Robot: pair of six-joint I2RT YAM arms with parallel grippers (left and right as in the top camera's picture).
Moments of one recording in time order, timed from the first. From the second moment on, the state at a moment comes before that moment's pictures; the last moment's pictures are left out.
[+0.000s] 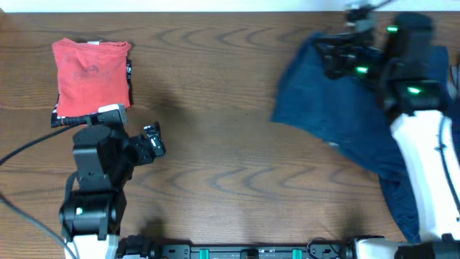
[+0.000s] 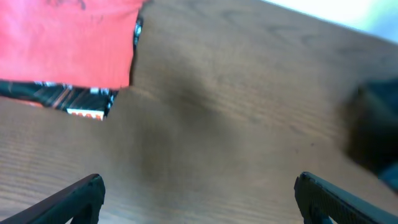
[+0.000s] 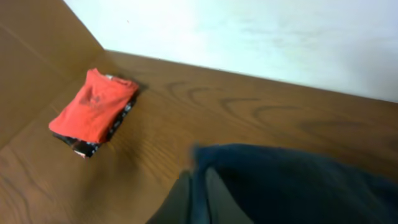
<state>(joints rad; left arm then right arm) 0.03 0.81 0.78 -0.66 0.10 -0.26 0.11 1.49 1.38 -0.40 -0.57 0.11</state>
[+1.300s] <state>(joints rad) -0.50 1.72 0.79 0.05 0.51 -0.64 -0.18 1.57 1.39 -1.13 0.16 0.29</state>
